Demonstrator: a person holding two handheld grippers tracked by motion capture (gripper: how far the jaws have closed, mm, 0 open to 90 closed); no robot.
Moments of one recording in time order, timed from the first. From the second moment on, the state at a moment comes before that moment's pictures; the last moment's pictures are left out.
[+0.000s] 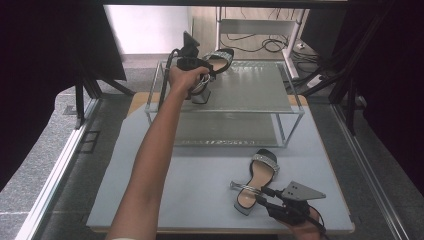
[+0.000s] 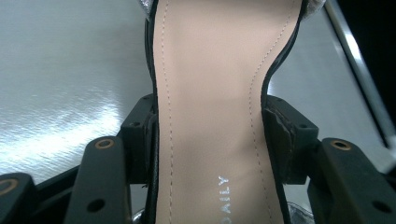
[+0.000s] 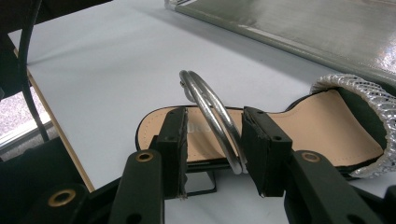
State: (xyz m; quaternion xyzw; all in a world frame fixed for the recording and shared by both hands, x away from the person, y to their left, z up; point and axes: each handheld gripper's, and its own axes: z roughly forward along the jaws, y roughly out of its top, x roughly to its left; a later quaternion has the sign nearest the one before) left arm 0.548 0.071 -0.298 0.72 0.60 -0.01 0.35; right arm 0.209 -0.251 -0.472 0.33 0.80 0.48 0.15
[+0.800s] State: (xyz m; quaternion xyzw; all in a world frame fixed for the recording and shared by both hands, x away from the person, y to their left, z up) left arm 0.561 0.060 -0.316 0.70 0.64 -0.01 0.32; right arm 0.208 -0.252 -0.474 0.33 0.80 0.47 0.15
